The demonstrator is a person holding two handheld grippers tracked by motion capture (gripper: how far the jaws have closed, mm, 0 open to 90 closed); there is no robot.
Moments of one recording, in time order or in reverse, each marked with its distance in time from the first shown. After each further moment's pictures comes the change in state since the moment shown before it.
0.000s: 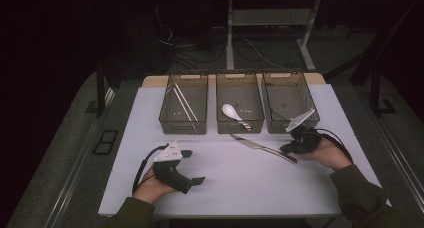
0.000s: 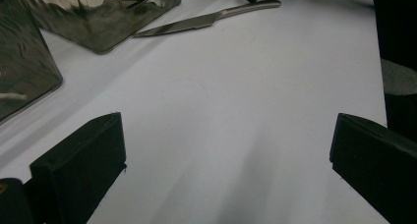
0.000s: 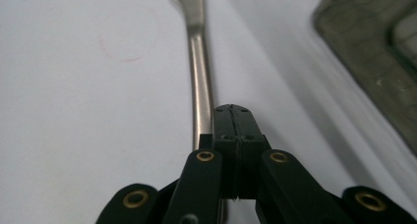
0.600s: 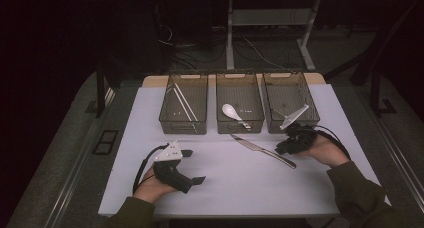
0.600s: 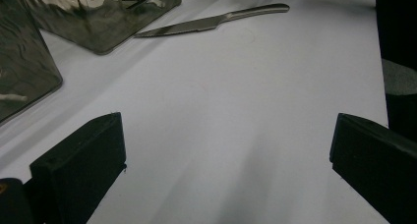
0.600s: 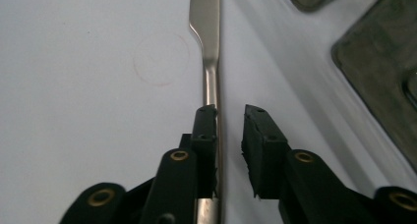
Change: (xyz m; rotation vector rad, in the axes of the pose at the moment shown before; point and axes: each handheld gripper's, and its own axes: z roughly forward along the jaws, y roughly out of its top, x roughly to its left) left arm 0.000 0.001 0.001 0.002 0.002 0.002; right arm 0.013 0.027 -0.007 0.042 -0.006 -0.025
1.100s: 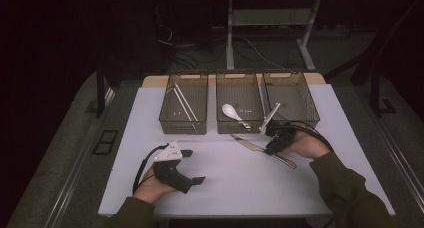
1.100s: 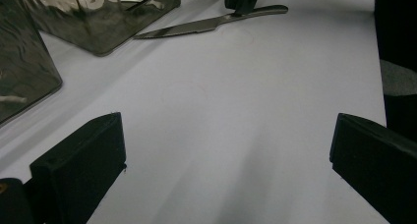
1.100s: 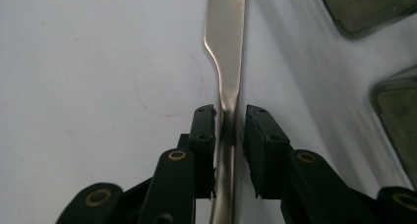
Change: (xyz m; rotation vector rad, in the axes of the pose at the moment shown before) left arm 0.000 0.000 0.000 -0.003 -0.003 0.000; right arm 0.011 0.042 0.028 0.196 -0.018 -0.062
